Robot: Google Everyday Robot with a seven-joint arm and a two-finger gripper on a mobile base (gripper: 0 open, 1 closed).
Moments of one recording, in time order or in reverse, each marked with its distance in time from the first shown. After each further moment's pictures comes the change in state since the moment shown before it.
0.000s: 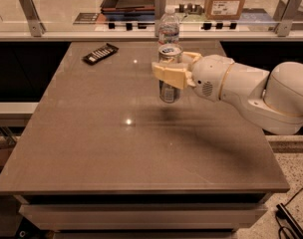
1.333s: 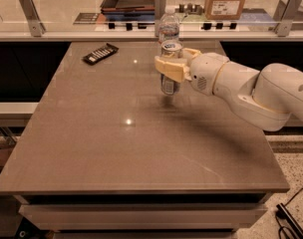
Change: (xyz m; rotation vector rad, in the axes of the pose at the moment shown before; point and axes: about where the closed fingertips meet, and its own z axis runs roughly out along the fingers) arm 0.010 -0.040 0.018 0.086 -0.032 -0.009
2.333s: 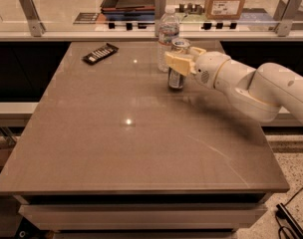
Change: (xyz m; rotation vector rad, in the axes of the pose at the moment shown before) arm 0.026 -0.066 0.019 0.067 -0.018 0.069
